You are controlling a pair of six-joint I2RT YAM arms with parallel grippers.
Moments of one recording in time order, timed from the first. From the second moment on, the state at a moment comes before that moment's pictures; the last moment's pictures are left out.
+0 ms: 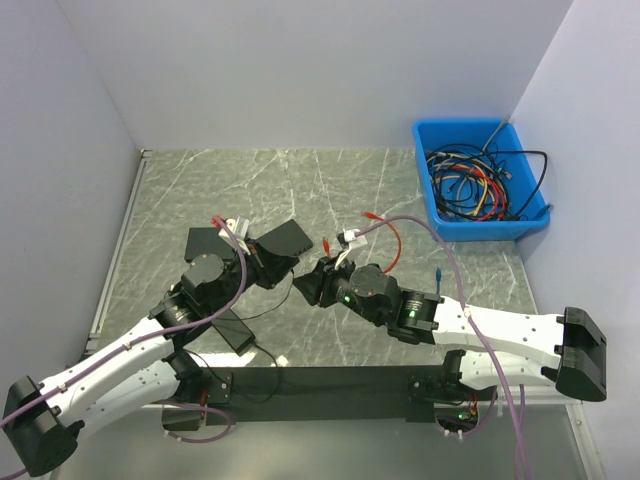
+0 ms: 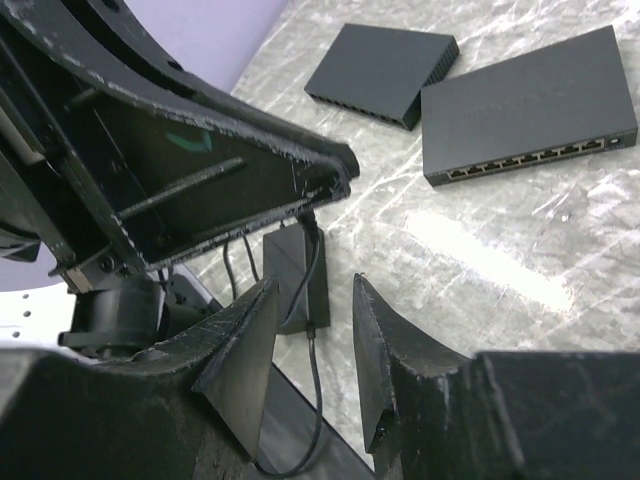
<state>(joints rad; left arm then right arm) -0.76 0.76 0.51 0.18 0.03 -0.70 1.19 1.11 0.74 0.12 0.35 0.67</state>
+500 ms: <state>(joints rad) -0.76 0.76 0.51 0.18 0.09 -0.70 1.19 1.15 0.77 0.15 0.36 0.66</state>
